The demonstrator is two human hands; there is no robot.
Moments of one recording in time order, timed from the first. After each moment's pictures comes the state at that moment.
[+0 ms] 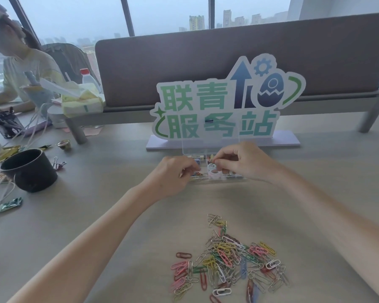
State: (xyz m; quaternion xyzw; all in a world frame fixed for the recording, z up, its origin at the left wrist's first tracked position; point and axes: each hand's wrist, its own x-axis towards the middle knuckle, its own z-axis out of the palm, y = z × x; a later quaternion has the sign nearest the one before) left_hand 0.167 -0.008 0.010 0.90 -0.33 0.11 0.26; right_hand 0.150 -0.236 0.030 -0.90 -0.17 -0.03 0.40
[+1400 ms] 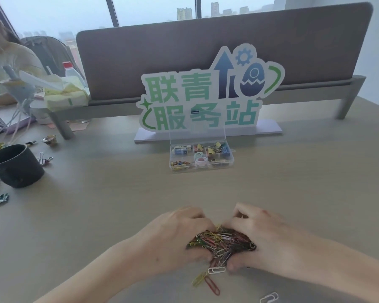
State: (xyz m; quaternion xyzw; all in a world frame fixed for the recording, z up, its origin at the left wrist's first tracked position) left_hand 0.030 -0.019 0.005 0.88 -0.45 -0.07 0.13; right_hand -0.019 -0.236 0.010 -0.96 -0.21 0.10 0.16
